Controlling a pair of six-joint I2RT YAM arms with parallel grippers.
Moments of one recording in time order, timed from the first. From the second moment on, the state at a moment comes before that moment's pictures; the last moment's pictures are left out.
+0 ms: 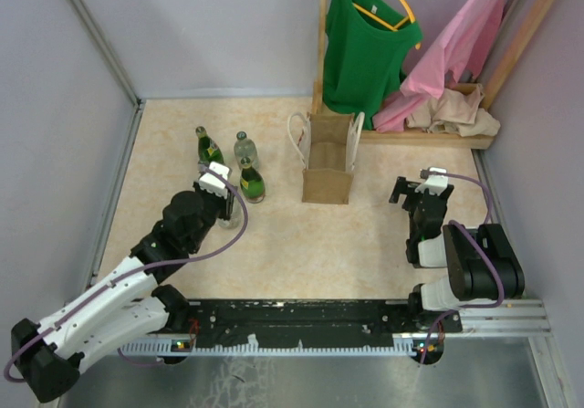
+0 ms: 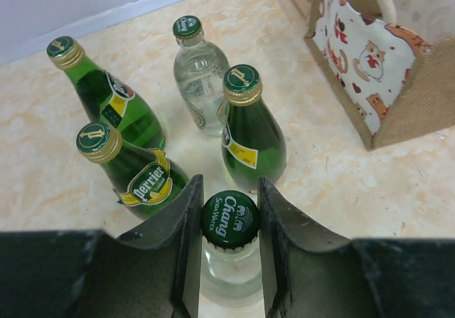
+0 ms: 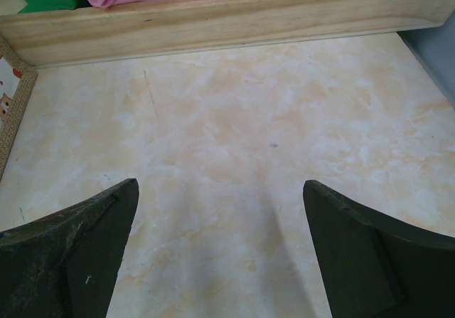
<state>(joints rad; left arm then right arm) -0.73 0.75 0.57 0.00 -0.40 0.06 0.02 1.44 0.15 1.16 0.20 0.05</state>
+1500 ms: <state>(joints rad) -0.64 0.91 0.41 0.34 -0.46 -0.14 0.02 1.44 0.15 1.16 0.20 0.05</state>
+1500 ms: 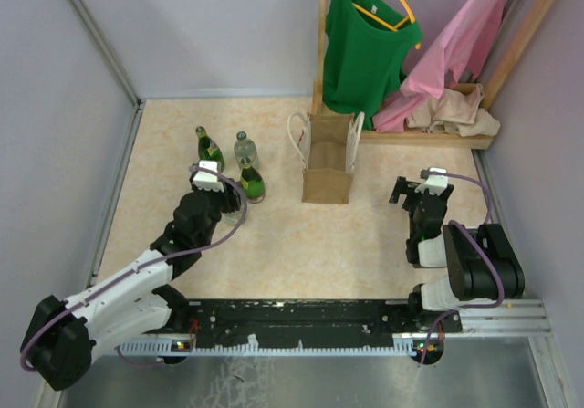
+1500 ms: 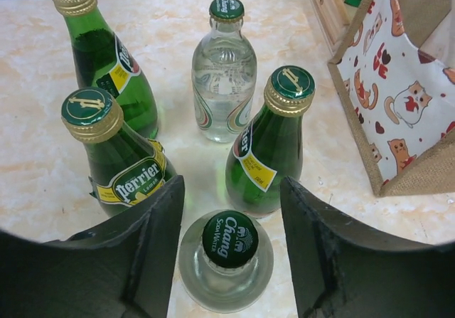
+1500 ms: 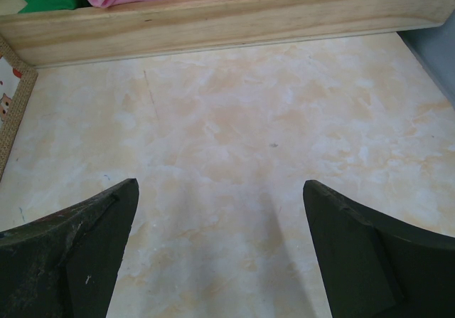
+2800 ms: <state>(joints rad) 0.31 1.05 0.43 0.48 -0.20 -0.23 0.02 1.44 0.15 1.16 0.20 0.05</state>
